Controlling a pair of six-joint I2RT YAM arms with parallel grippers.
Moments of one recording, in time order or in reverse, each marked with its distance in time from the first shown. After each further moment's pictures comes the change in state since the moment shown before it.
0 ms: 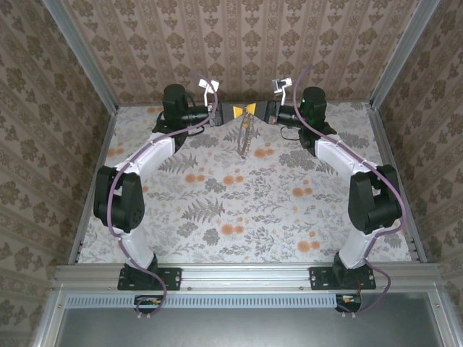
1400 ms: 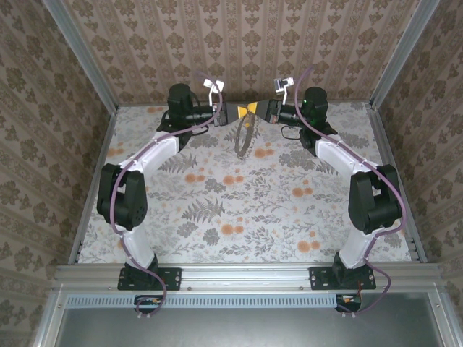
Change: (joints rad) left arm -0.026 0.033 0.028 -0.003 -0.015 0.011; right arm -0.005 0.000 -0.008 0.032 0.000 0.019
